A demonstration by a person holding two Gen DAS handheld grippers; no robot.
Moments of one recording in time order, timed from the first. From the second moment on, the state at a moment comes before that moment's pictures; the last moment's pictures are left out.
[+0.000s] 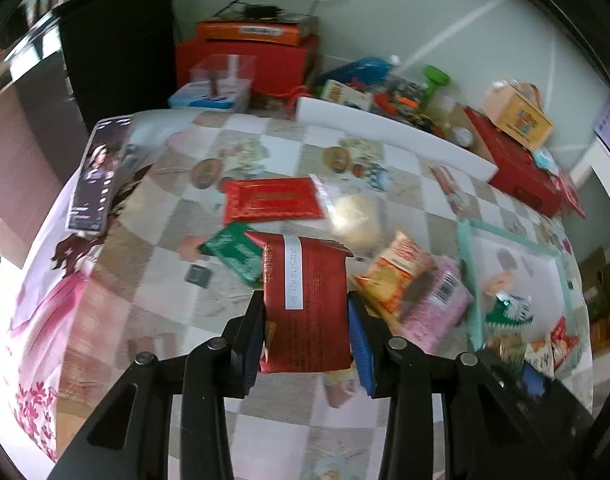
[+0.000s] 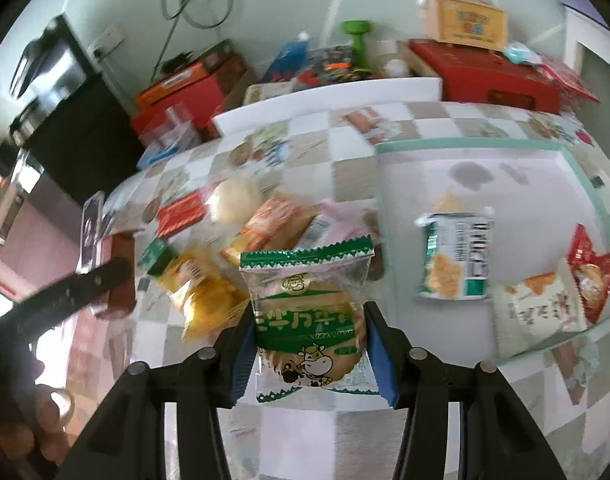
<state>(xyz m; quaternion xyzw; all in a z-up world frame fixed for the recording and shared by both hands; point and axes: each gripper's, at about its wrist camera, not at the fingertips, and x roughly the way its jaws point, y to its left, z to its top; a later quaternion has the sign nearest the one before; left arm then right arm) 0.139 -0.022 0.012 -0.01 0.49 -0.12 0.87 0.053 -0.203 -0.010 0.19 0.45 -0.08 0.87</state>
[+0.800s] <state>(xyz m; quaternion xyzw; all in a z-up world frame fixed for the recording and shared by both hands) 0.101 -0.153 -0.011 0.08 0.50 -0.26 0.82 0.003 -0.356 -0.025 0.33 0.40 -0.23 0.82</state>
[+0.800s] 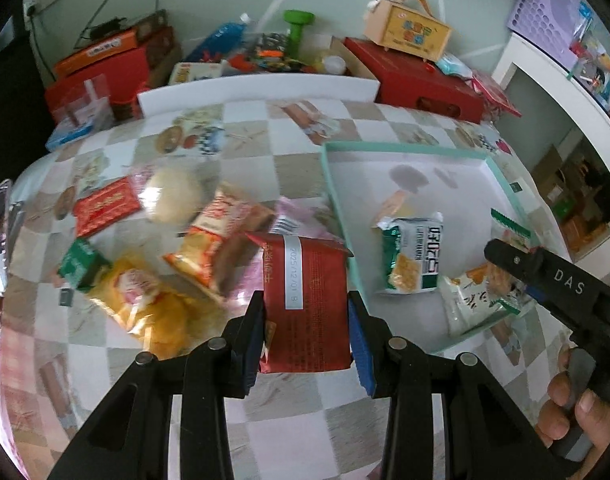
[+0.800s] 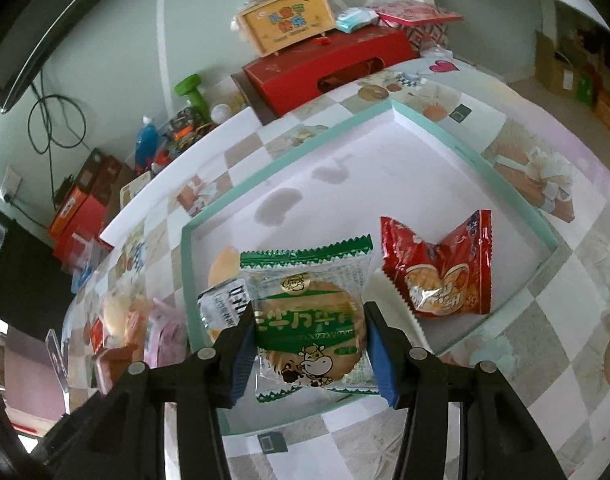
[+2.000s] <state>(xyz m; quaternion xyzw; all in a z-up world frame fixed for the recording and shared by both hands) 0.181 -0.261 -0.026 0.08 0.50 -0.27 0.82 0.046 -0.405 -0.032 0.32 0.37 -0.24 0.84</state>
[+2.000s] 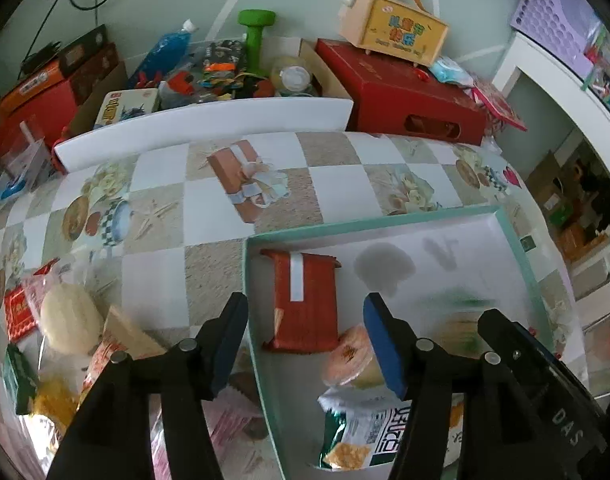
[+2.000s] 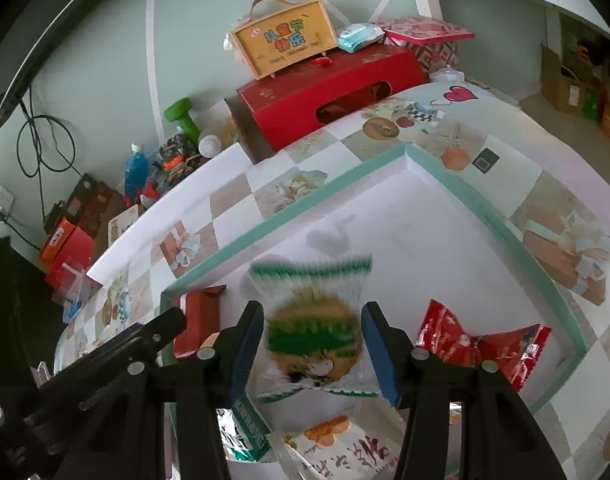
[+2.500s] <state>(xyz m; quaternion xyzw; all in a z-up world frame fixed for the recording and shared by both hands) 0.174 -0.233 -0.019 0.15 0.44 -0.19 0.86 0.040 -0.403 -0.024 0.30 0.39 -0.26 0.83</state>
